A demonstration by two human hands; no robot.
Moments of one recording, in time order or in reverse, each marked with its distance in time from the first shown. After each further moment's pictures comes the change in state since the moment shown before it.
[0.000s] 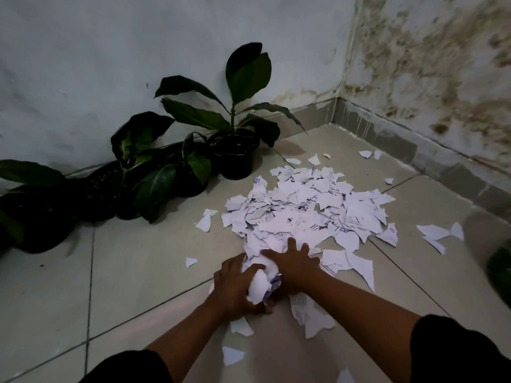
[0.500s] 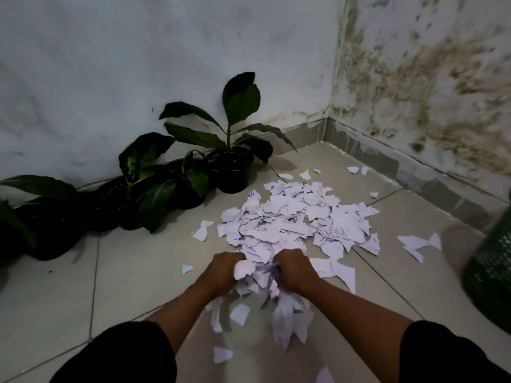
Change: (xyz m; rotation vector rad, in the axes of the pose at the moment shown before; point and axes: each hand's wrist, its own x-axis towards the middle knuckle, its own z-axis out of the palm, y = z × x) left_hand 0.001 0.025 -0.069 -0.089 -0.002 0.000; right_hand -0.028 0.017 -0.023 0.266 0.214 -0.053
